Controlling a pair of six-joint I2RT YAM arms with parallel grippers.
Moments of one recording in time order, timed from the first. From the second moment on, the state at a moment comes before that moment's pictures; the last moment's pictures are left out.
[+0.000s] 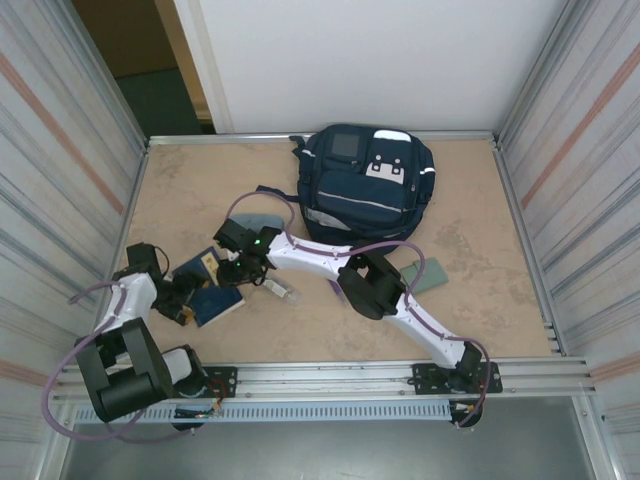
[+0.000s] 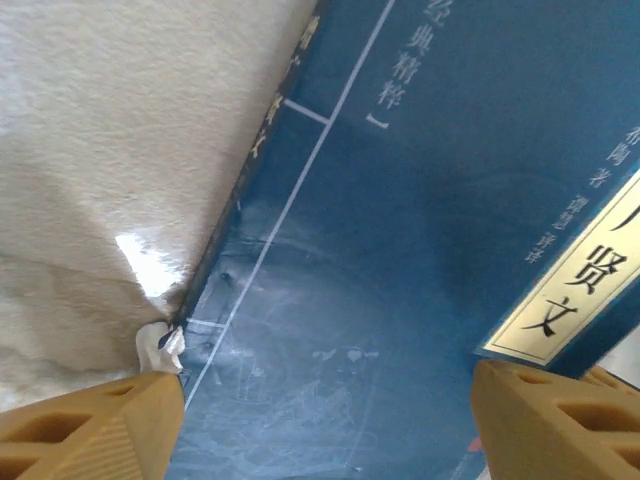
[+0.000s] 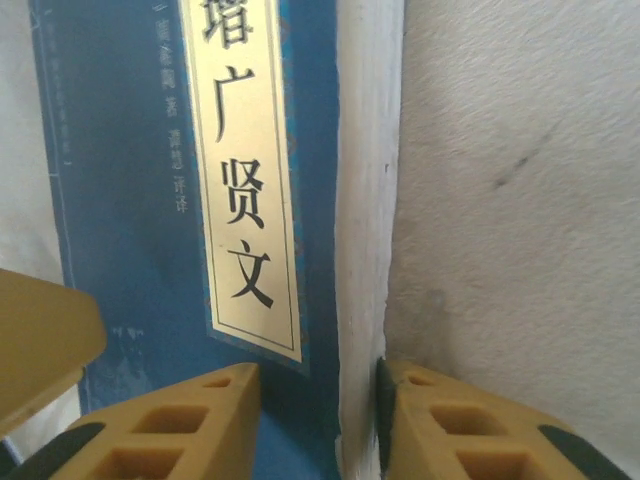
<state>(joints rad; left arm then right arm) 0.36 1.18 0.55 -0.76 0.37 -0.69 1.09 2.51 2.15 -0.67 -0.23 0.67</state>
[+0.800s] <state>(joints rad) 0.23 1.22 0.55 -0.57 0.42 -0.66 0.94 2.39 1.97 -0.71 -0.35 0.62</state>
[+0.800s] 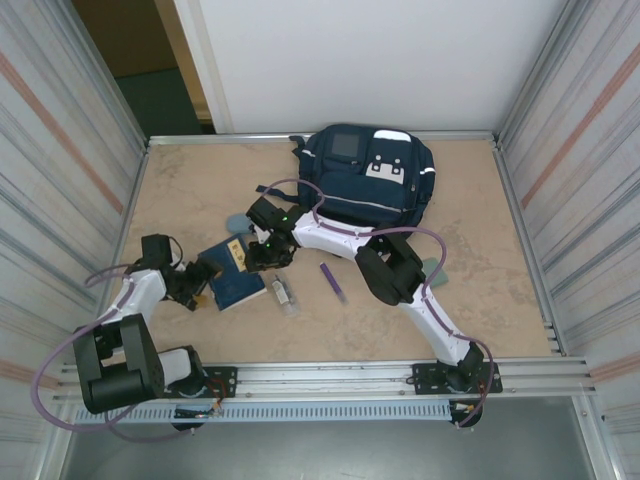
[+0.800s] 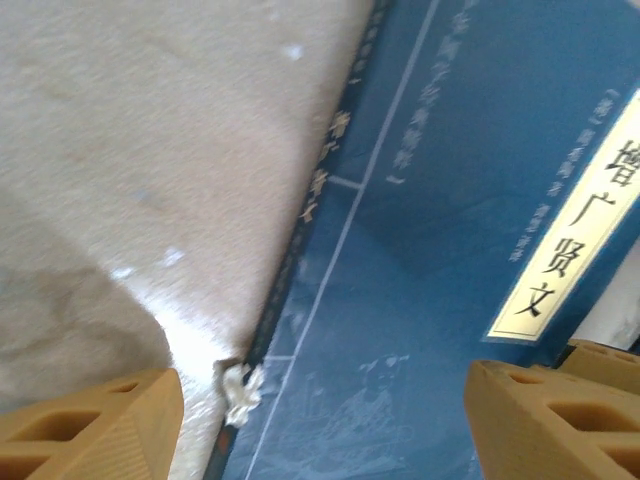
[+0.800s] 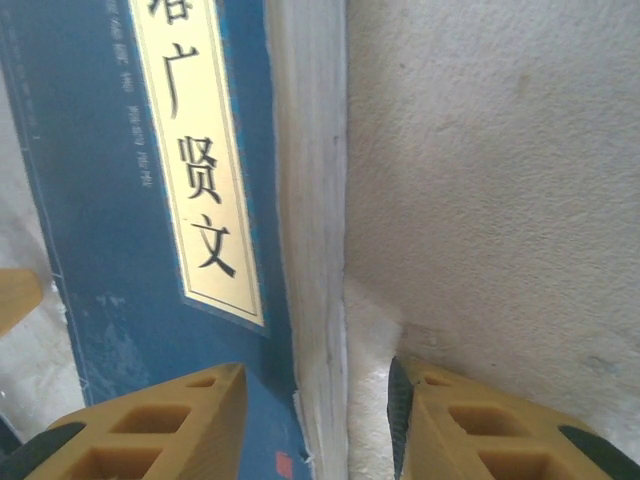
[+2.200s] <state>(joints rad) 0.09 1.30 0.57 -0.45 0.54 -0.67 0.79 2.41 1.82 -0.42 -0.66 0.65</state>
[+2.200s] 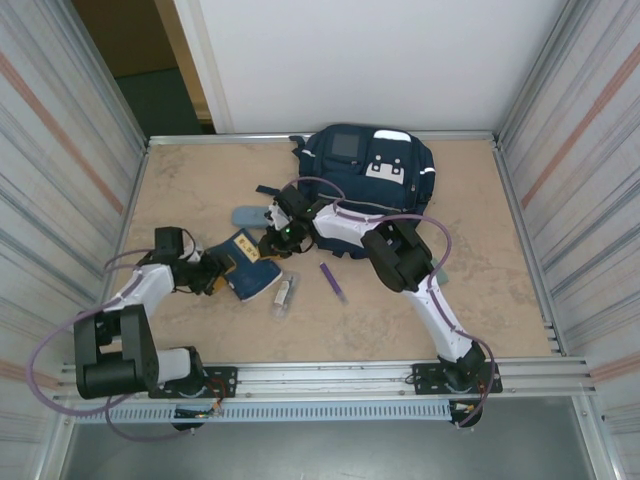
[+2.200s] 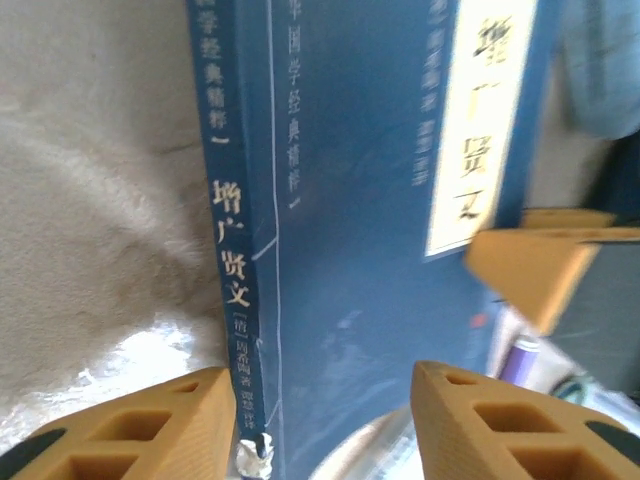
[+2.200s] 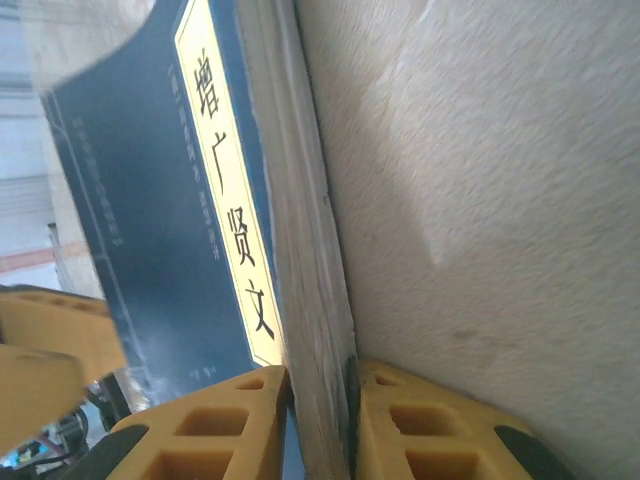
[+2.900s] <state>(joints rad) 0.00 1.22 0.69 -0.53 0.38 -0.66 0.84 2.35 1.71 -0.31 -0.74 0.71</state>
